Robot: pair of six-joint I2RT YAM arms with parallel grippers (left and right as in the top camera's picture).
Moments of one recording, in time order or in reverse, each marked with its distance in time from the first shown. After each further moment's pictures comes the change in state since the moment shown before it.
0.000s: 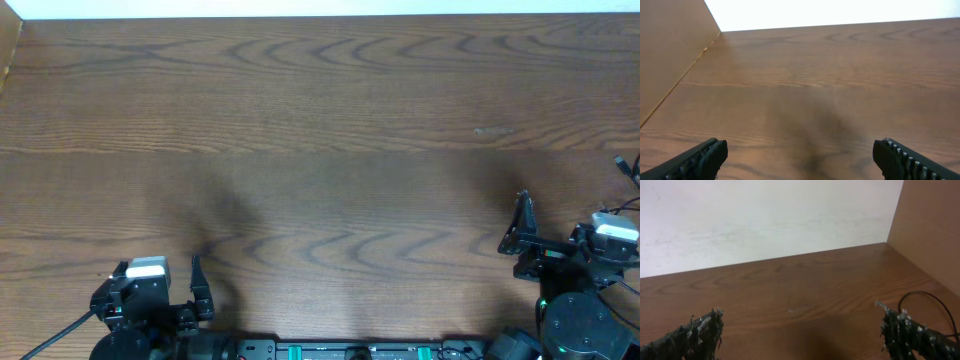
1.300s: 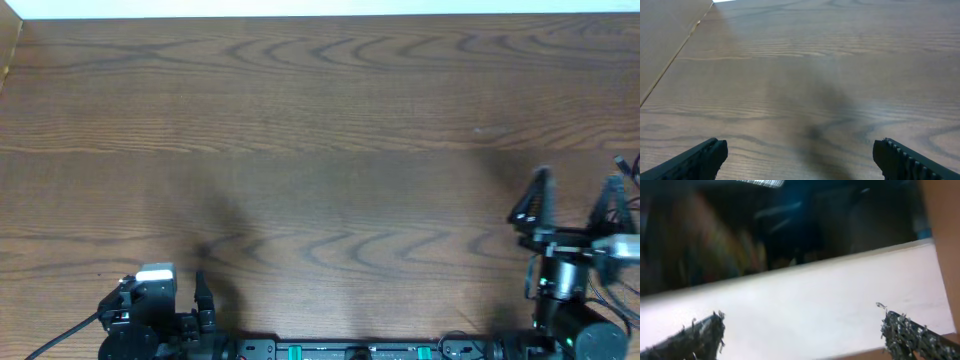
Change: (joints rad) left arm 0.000 0.000 0.000 -0.137 0.000 0.000; right arm -0.883 -0.241 -0.604 1.192 -0.972 -0.222
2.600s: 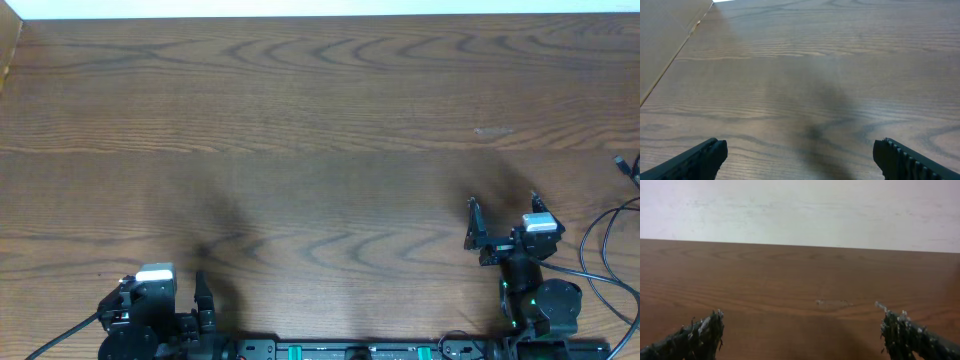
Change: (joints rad) left arm 0.000 0.000 0.000 0.000 0.000 0.000; right arm -0.021 -0.143 -0.216 -0.438 -0.174 -0.200
